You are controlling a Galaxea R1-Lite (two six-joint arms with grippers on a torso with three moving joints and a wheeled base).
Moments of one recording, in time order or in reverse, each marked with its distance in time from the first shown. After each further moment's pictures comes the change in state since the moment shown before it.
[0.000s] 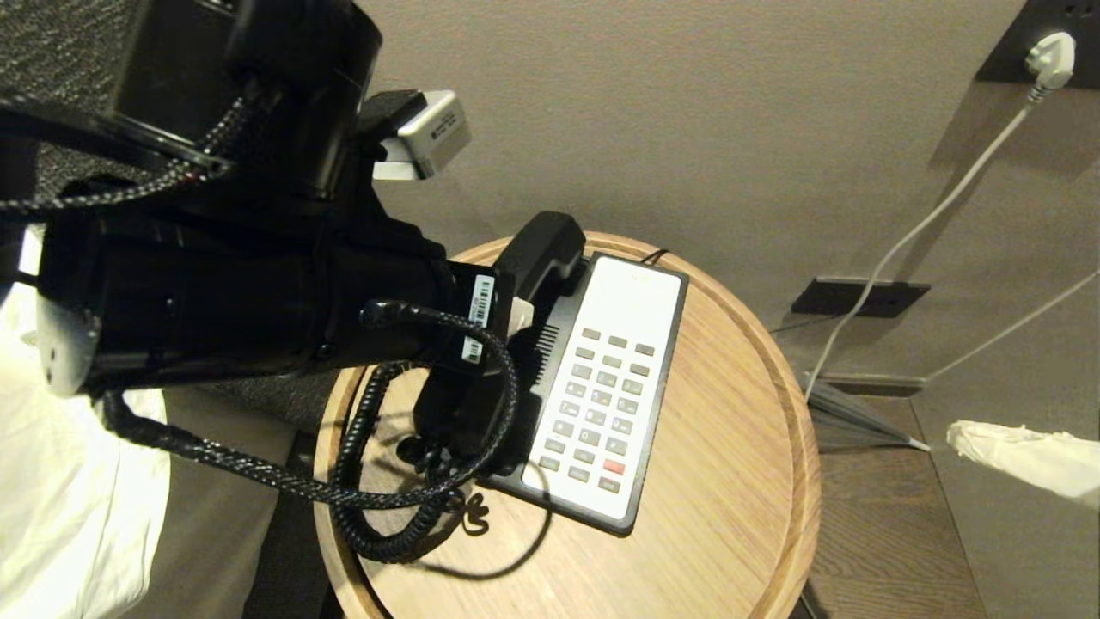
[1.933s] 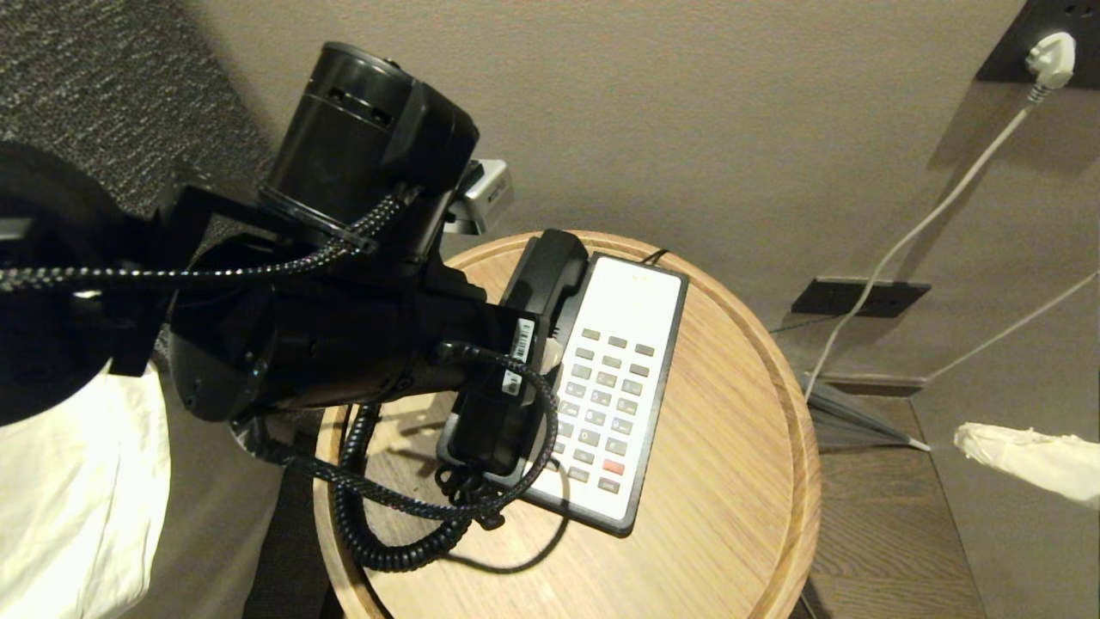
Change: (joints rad) left arm -0.001 0.078 0.023 -0.014 0.017 -0.015; right arm -0.003 -0.014 0.011 0.000 0.005 0.003
